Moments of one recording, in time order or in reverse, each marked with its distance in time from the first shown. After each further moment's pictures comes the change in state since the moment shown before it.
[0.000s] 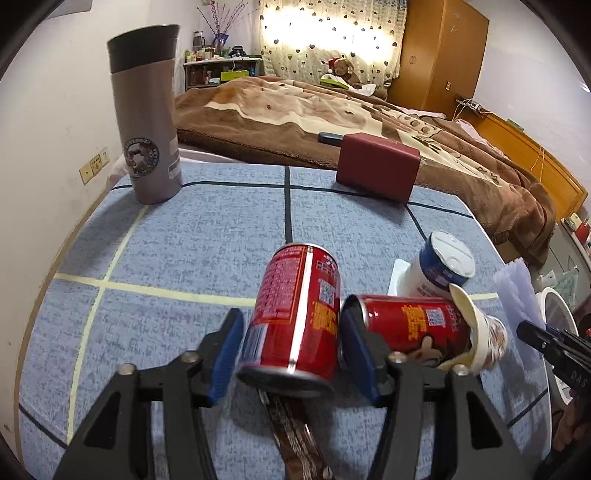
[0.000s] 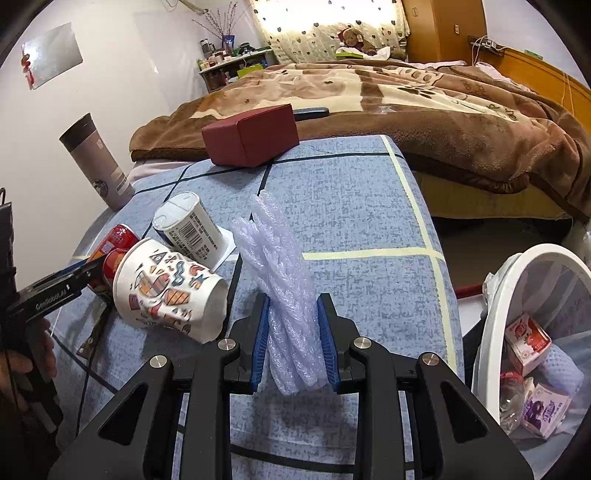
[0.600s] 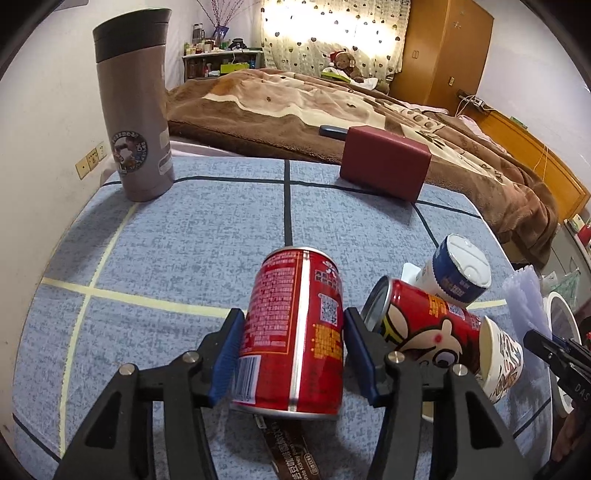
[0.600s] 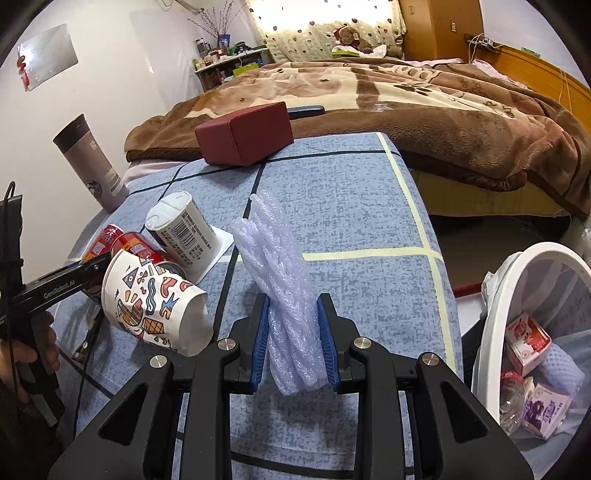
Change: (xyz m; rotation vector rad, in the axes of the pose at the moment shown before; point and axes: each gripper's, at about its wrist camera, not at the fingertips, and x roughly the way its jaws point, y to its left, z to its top) left arm 0.015 -0.001 0.003 -0.010 0.020 -0.005; right arm 0.003 -0.003 0.000 0.007 0.003 -0.011
